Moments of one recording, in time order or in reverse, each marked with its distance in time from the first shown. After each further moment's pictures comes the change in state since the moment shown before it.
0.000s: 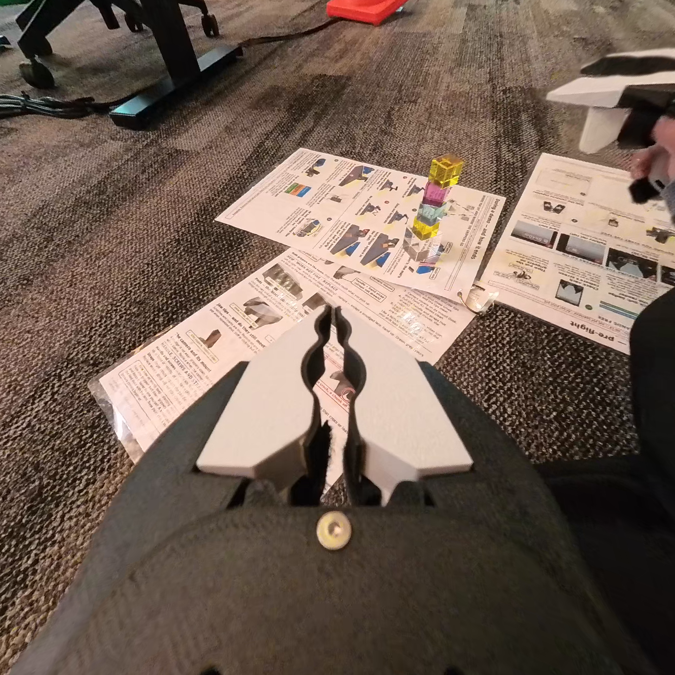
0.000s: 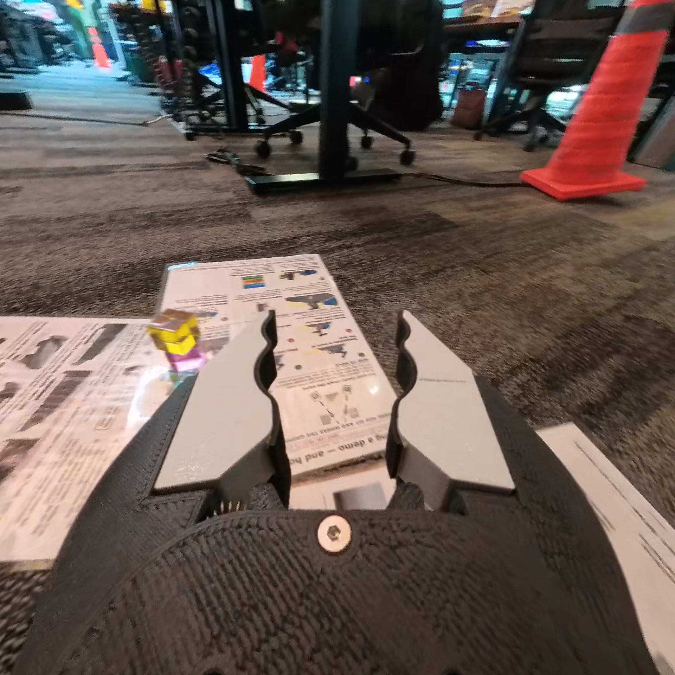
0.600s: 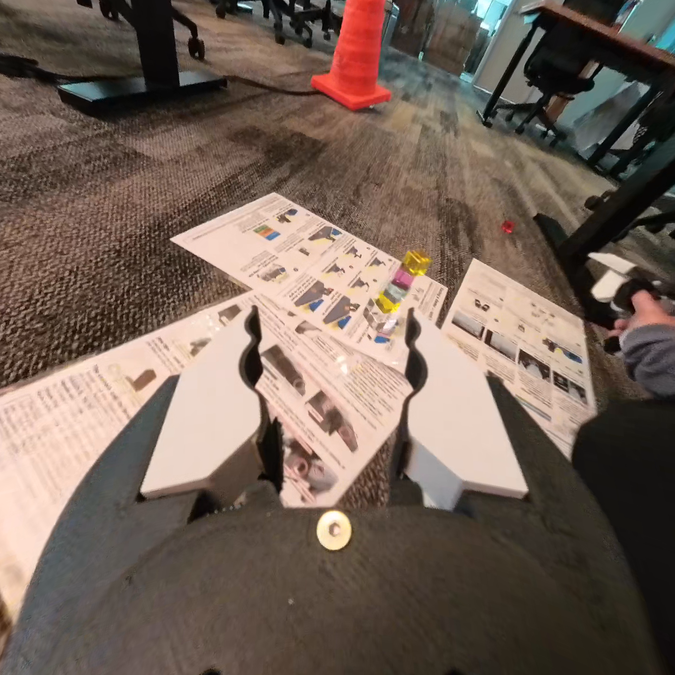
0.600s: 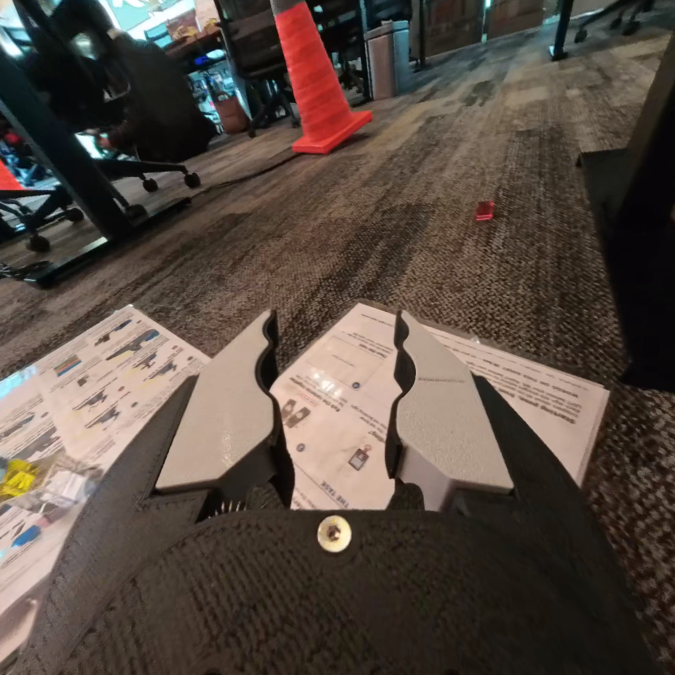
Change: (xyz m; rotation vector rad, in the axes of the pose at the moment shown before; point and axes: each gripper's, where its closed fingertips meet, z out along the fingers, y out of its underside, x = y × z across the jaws) left arm -0.010 -0.041 0.032 0.127 0.129 -0.285; right arm 0.169 0.055 -0.119 0.021 0.540 0.379
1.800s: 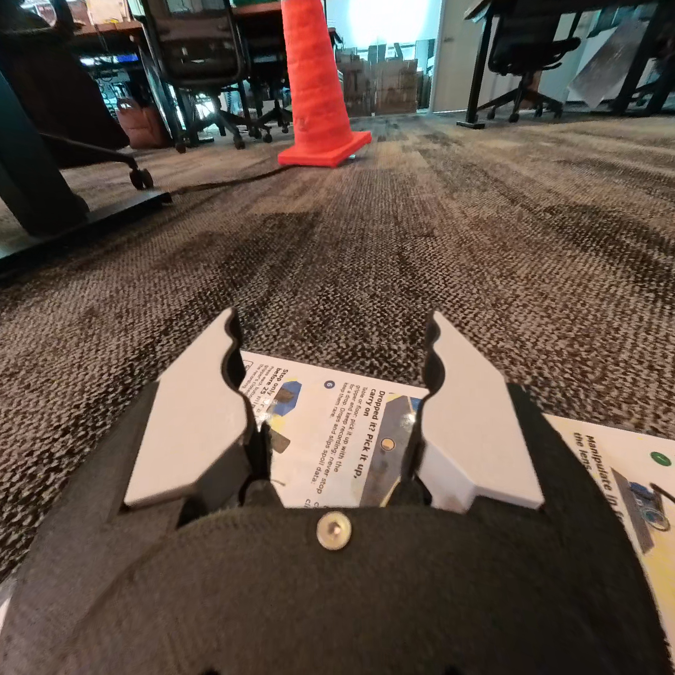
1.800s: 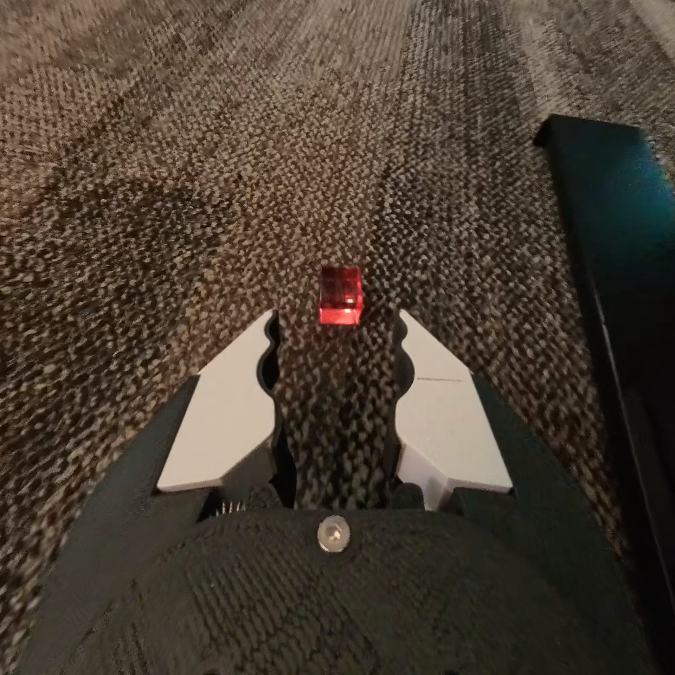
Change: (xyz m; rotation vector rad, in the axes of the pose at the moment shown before) left arm -0.034 -0.025 0.472 0.182 0.070 0.362; right arm 0.254 0.012 0.402 -0.347 0.336 -0.171
